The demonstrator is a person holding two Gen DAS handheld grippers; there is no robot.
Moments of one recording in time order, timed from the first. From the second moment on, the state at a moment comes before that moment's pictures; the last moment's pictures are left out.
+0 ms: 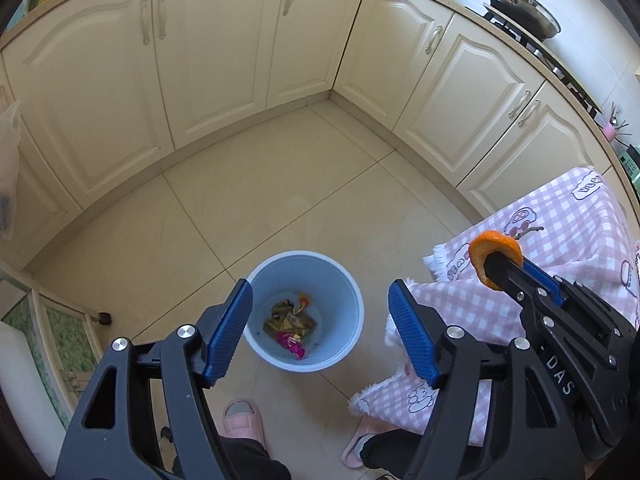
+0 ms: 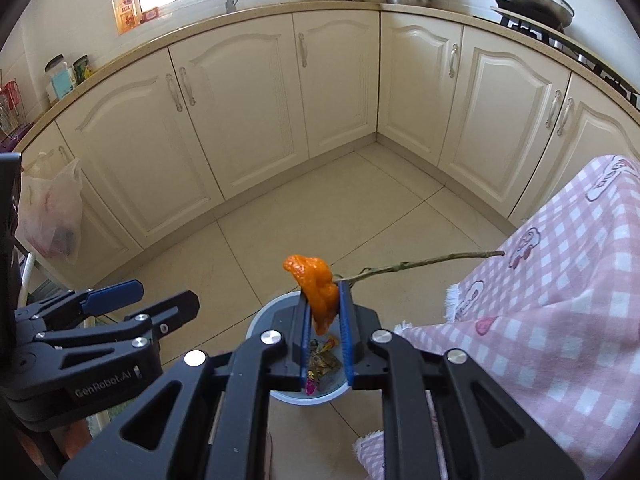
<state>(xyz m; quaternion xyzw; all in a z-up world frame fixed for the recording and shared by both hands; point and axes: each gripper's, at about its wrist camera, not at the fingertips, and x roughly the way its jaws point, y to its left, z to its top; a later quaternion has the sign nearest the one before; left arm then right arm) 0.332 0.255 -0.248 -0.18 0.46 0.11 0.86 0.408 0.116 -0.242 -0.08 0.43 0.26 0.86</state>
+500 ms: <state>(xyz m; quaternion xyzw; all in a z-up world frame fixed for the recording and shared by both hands) 0.322 0.269 -0.235 -0.18 0.45 0.13 0.86 0.419 0.148 -0.222 -0.08 0.40 0.27 0.87</state>
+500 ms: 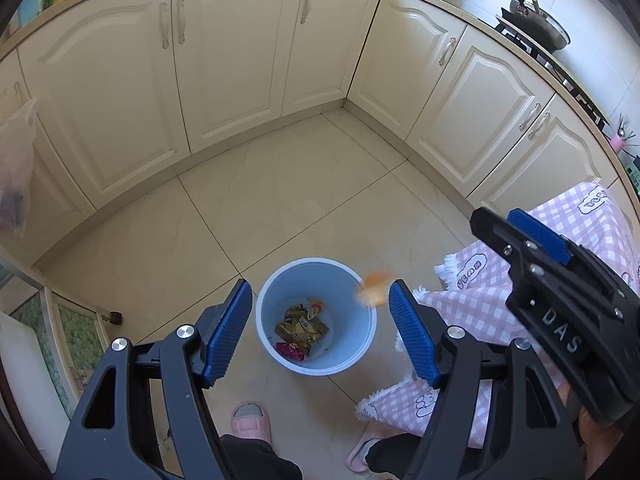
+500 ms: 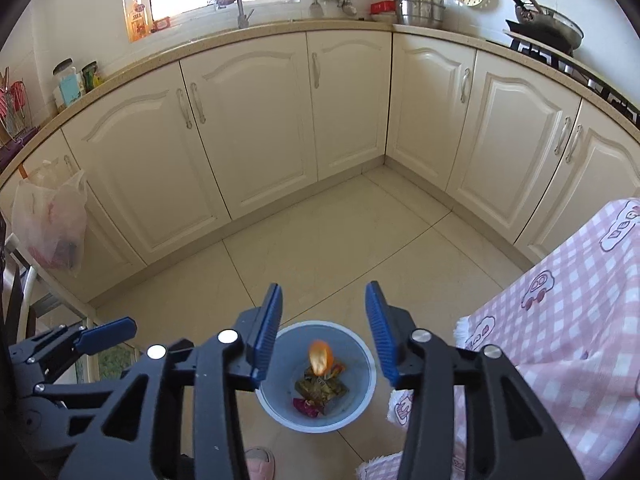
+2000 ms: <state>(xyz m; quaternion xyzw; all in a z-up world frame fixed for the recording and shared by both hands) 0.320 -0.105 -0.147 0.04 0.43 -0.14 0.89 0.306 -0.261 -0.137 0.08 0.34 0.01 0.94</state>
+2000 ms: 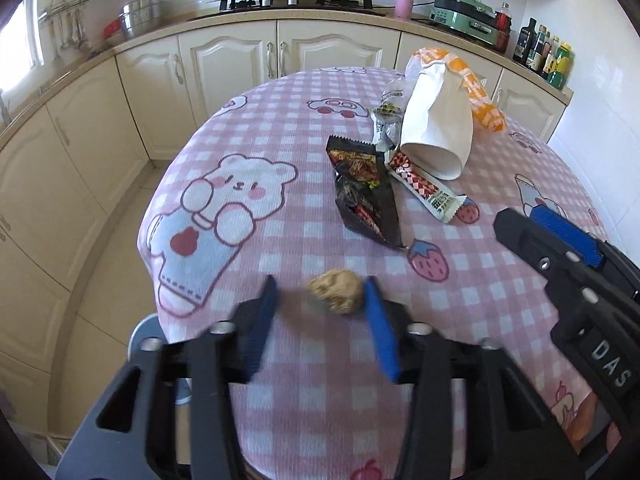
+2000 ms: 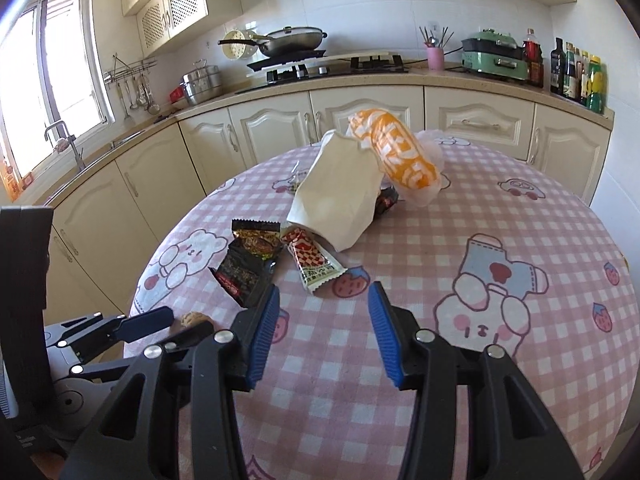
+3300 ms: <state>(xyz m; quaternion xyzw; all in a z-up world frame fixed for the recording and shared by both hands) 0.328 0.038 -0.131 -0.06 0.39 -0.06 0.92 0.385 -0.177 -0.150 0.07 0.40 0.07 0.91</state>
